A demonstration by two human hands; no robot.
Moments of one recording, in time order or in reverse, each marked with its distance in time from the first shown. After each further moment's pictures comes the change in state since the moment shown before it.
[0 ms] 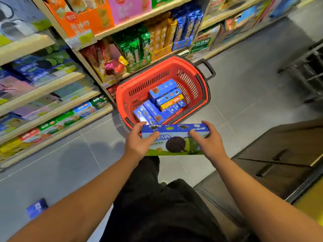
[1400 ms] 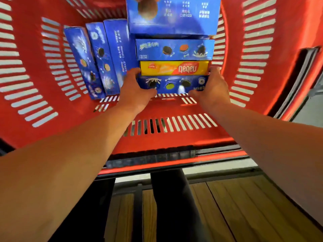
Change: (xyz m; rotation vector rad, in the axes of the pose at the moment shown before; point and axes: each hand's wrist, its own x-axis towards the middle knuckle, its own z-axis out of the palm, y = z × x) left_hand 0.456 -0.214 0.255 -0.026 0.215 -0.444; right_hand 0.580 0.176 0.136 -0.936 -0.450 -0.187
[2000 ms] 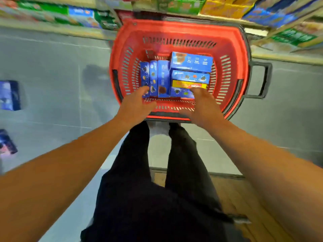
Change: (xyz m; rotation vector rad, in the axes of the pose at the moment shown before) left_hand -0.297 0.091 -0.187 0.239 0.086 0.151; right_hand -0.263 -0.144 -0.145 -0.243 -0.150 -0.439
